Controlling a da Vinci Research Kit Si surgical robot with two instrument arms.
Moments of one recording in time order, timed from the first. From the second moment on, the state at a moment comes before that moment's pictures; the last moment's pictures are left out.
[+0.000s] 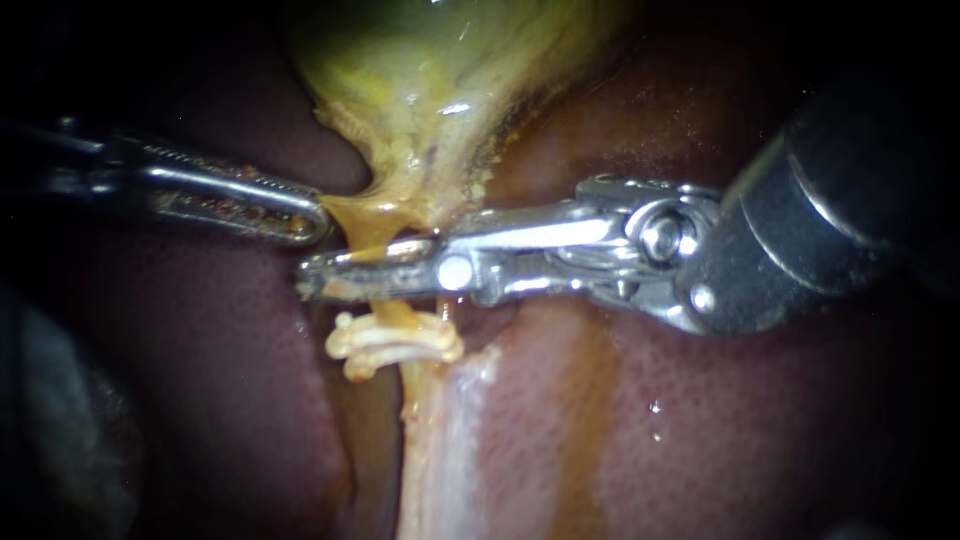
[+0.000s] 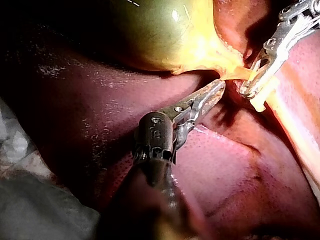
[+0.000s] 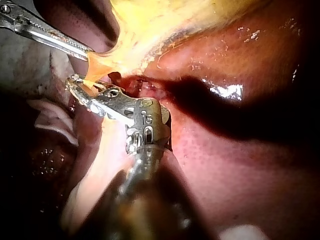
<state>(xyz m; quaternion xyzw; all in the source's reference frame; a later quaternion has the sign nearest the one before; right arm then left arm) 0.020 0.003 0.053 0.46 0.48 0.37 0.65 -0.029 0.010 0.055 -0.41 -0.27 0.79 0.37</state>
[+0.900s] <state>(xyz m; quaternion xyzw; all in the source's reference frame) 0.018 0.002 0.060 0.28 0.56 0.24 0.75 -0.028 0.010 0.055 -0.41 -0.27 0.79 0.37</state>
